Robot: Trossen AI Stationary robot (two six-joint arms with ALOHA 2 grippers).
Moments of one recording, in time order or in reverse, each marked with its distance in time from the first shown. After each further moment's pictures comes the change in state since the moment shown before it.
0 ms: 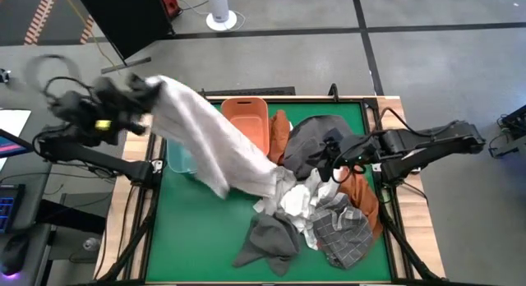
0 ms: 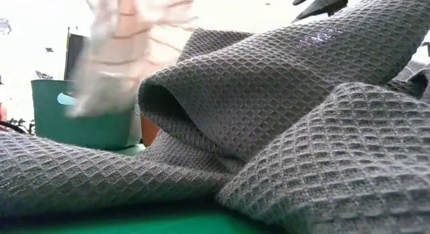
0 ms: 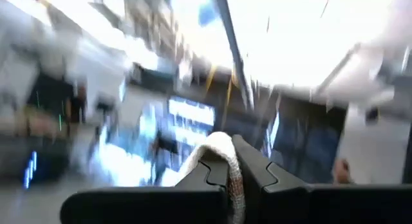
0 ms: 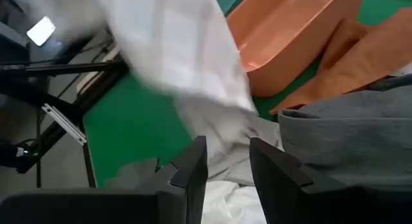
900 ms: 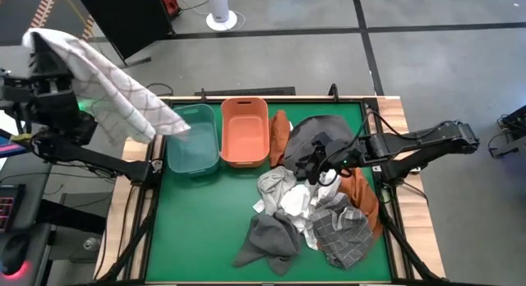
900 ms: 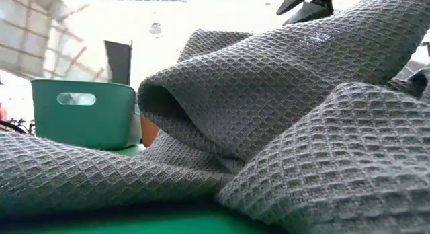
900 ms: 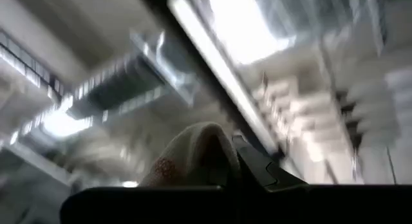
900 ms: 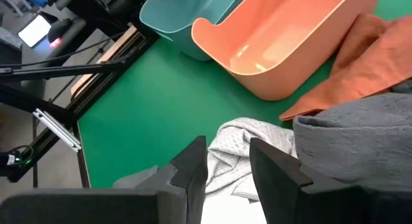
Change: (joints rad) left arm 0.000 -0.038 0.030 0.681 0.036 0.672; right arm -0.006 0.110 0.000 0.106 0.000 0.009
